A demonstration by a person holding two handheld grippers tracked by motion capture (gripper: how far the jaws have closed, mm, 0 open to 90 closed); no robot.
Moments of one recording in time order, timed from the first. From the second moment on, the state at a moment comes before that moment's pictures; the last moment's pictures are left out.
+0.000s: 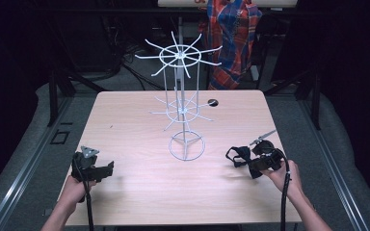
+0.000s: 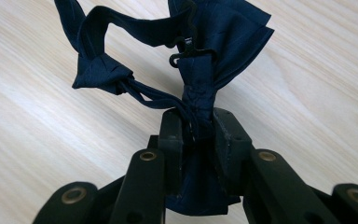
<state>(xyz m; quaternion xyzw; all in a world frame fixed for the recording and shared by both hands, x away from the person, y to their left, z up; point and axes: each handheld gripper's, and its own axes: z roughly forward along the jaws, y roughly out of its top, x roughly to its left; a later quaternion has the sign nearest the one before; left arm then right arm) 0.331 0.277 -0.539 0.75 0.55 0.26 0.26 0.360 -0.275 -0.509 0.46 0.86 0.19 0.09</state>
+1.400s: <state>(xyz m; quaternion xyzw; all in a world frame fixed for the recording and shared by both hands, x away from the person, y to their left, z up) 0.328 0.276 -0.538 0.74 0.56 0.26 0.27 0.381 -0.244 -0.475 0.45 0.85 0.24 0.15</state>
